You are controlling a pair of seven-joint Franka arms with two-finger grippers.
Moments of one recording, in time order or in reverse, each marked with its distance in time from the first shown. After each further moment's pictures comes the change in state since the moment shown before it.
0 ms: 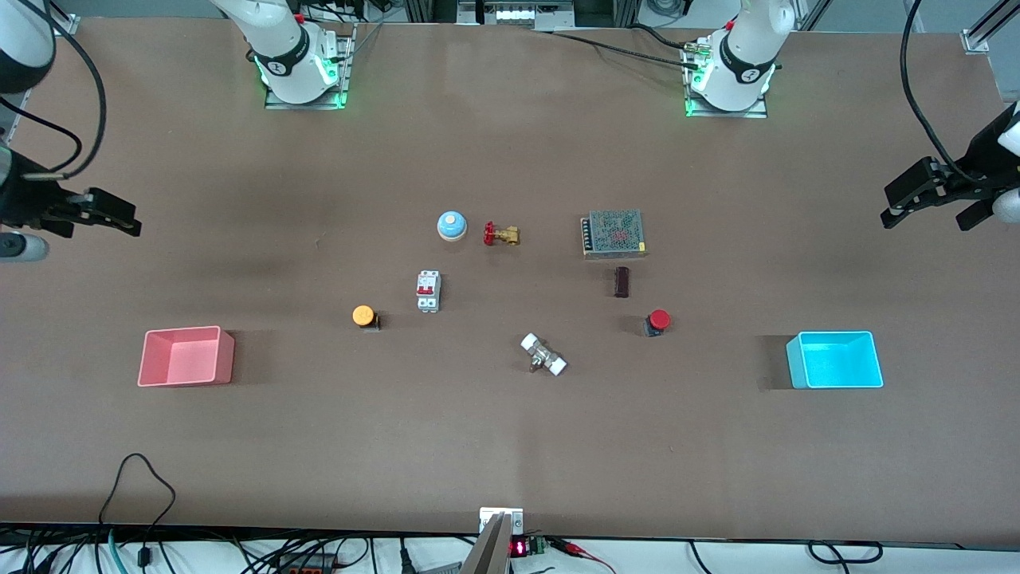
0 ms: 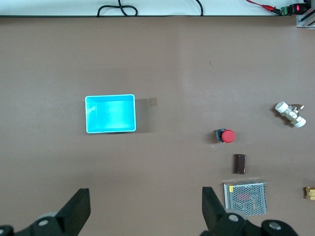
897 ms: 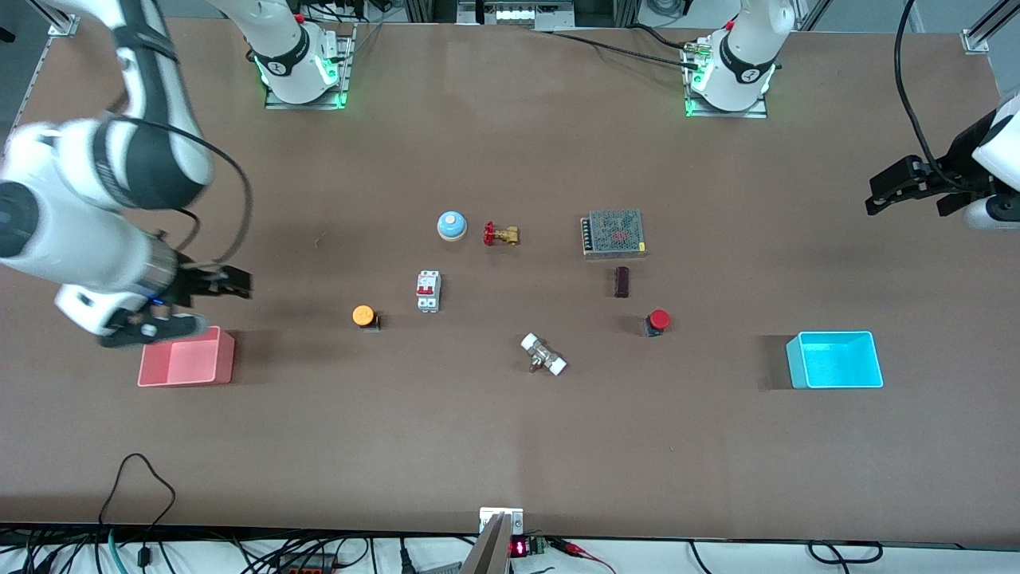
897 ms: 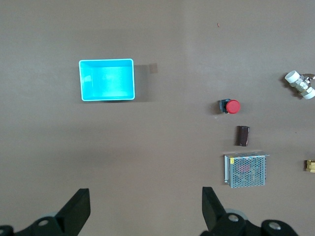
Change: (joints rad) left arm 0.003 0.020 -0.001 0.000 0.000 -0.123 -0.012; right arm 0.149 0.243 0.013 0.000 0.014 0.233 0.003
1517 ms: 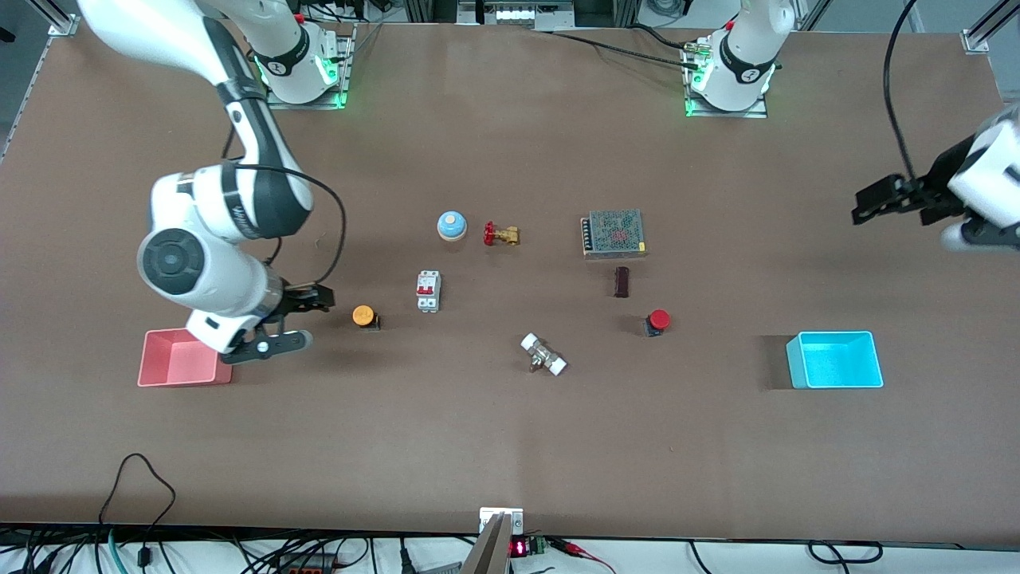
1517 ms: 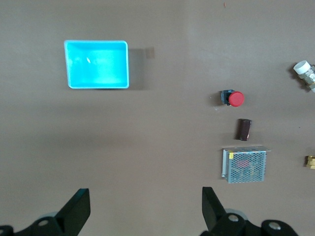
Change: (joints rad) left arm -0.001 0.090 -0.001 -0.006 -0.029 -0.010 -0.051; right arm 0.137 0.132 0.001 0.002 0.012 0.103 0.122
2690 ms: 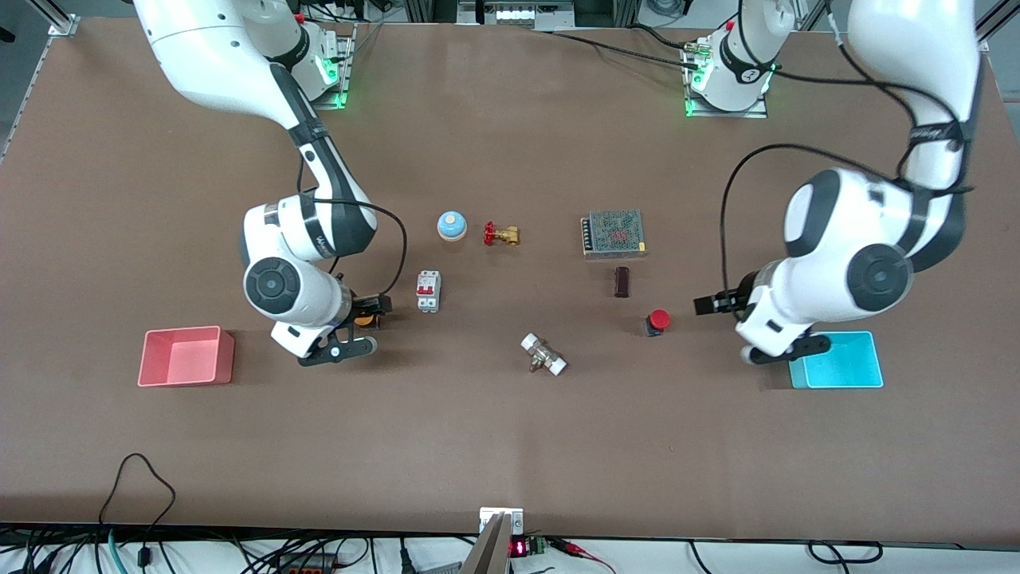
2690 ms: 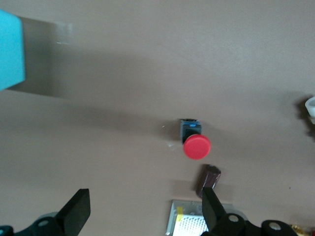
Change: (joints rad) left arm -0.202 0.380 -0.020 -0.003 -0.033 0.317 -0.341; right arm 0.079 0.146 0.000 0.001 0.067 0.097 0.045
